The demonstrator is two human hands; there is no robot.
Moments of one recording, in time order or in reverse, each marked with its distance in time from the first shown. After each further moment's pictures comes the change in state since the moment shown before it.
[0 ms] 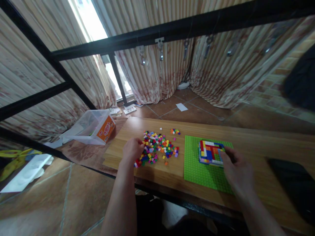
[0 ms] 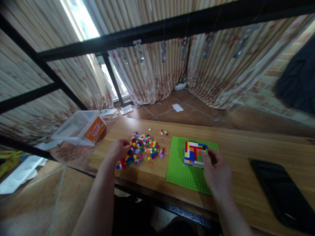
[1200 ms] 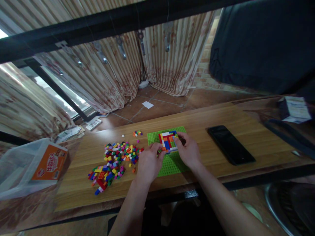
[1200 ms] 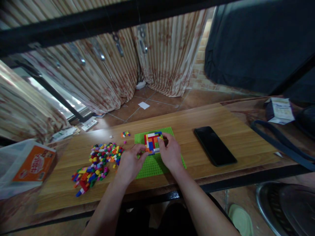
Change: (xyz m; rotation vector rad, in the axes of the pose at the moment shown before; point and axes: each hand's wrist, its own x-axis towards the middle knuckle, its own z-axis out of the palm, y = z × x) left_hand -0.072 0.140 0.073 -0.314 -0.094 0.798; right_hand -0.003 -0.010 0.005 0.213 0.017 -0.081
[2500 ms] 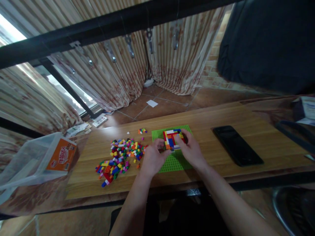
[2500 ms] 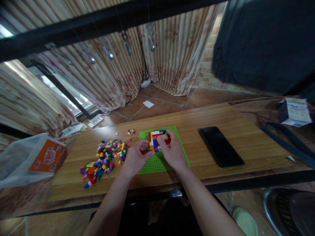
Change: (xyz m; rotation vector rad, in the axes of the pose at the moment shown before) left_hand 0.005 -0.008 0.009 -0.390 0.039 -0.170; right_hand -0.002 0.001 0.005 0.174 -0.063 0.070
